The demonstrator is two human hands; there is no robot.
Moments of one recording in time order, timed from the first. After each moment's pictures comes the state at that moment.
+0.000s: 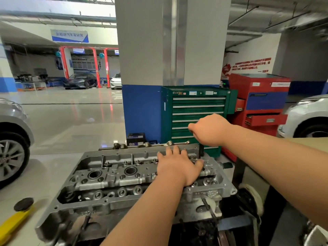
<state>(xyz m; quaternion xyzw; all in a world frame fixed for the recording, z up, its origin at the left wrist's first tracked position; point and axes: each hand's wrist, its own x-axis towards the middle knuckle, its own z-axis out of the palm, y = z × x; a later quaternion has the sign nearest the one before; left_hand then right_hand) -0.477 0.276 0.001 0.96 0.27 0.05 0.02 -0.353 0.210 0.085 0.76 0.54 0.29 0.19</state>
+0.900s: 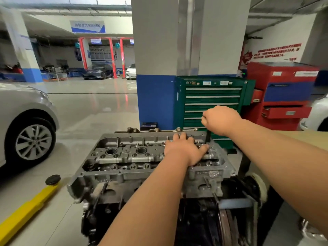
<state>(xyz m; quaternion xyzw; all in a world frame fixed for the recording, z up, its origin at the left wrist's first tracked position) -0.483 0.268 0.007 0.95 0.29 0.05 0.04 -0.367 0.195 0.084 0.85 0.48 0.21 0.05</state>
